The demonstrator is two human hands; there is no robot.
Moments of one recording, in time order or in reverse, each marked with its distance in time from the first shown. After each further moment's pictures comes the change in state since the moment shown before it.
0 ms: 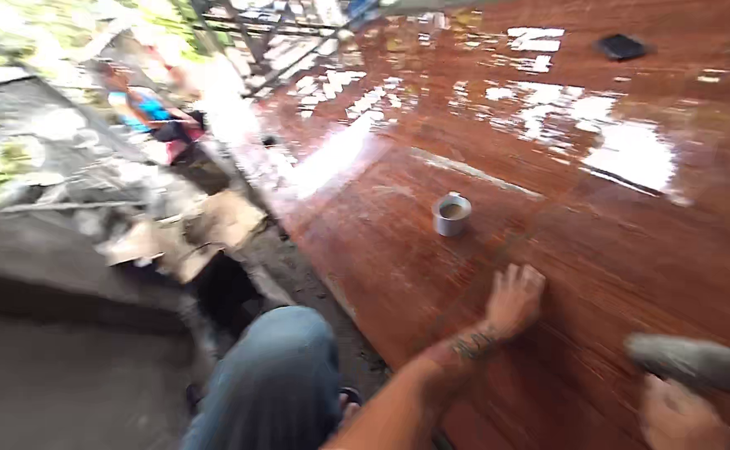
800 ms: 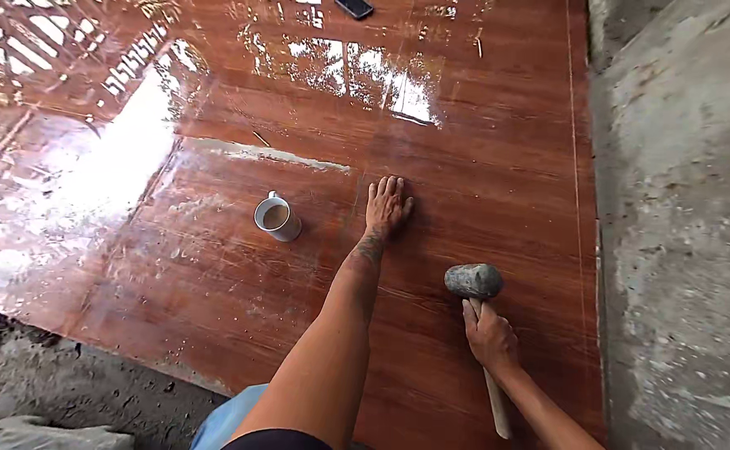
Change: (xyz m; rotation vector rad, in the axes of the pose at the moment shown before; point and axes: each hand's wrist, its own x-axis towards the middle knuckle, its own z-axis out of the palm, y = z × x) left_hand 0.202 0.018 0.062 0.120 -0.024 0.258; right_hand -0.002 -0.018 -0.002 -0.135 0.048 0.282
